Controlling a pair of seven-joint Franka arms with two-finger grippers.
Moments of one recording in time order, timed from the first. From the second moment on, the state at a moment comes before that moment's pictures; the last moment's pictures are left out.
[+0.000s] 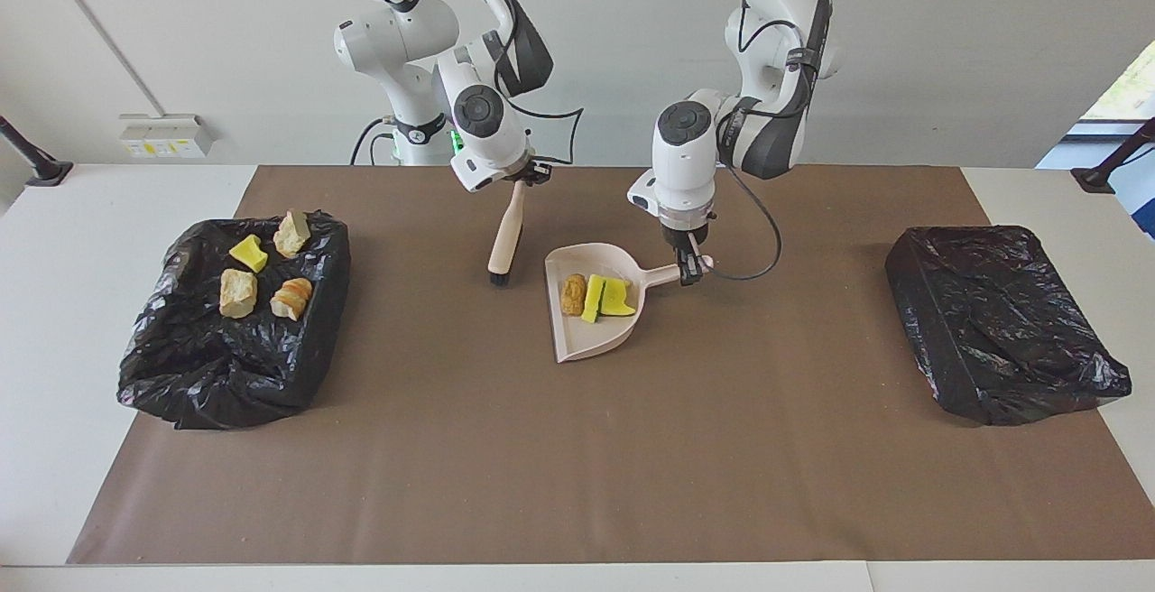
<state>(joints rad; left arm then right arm) -0.60 0.14 0.02 -2.08 0.18 2.16 0.85 0.44 -0.11 0.08 -2.36 0.31 1.83 0.60</state>
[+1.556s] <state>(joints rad) 0.49 -0.03 0.06 -1.81 0.32 2.08 1.65 0.71 -0.06 0.14 -2.39 0.36 2.07 0.71</state>
